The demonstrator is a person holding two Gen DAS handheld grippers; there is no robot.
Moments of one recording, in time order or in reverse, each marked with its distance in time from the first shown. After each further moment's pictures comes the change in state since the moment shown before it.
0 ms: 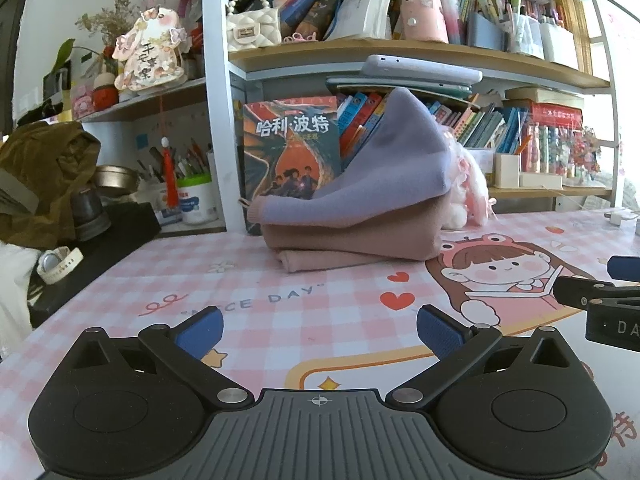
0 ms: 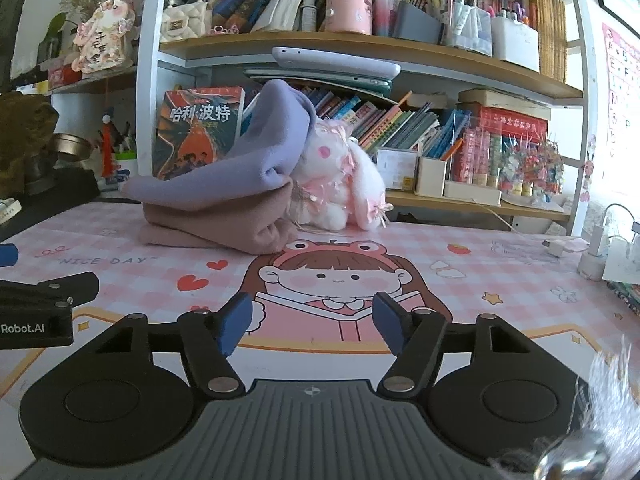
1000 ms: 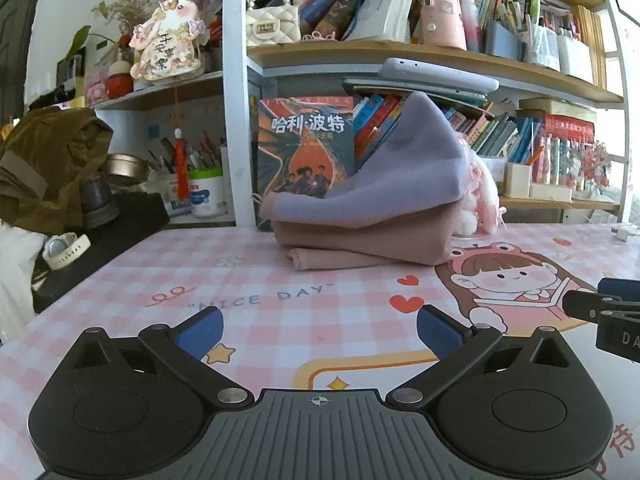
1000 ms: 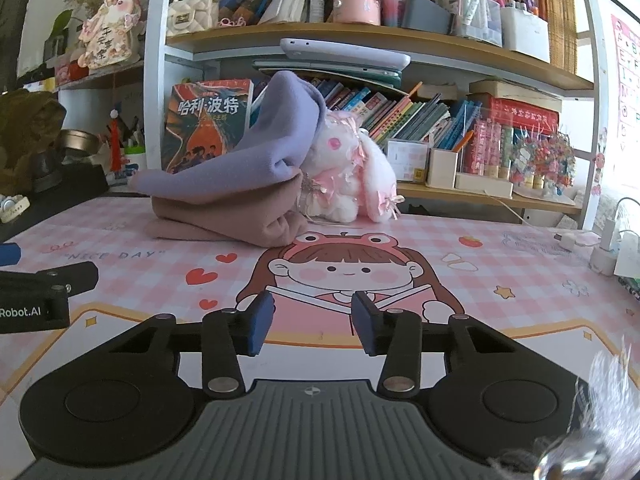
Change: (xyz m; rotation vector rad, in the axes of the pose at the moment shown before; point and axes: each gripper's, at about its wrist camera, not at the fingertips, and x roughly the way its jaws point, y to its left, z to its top) left arm 0.000 0.008 0.000 -0.052 -0.002 0.019; right arm 0.003 0.001 0.001 -0.009 0.020 0.037
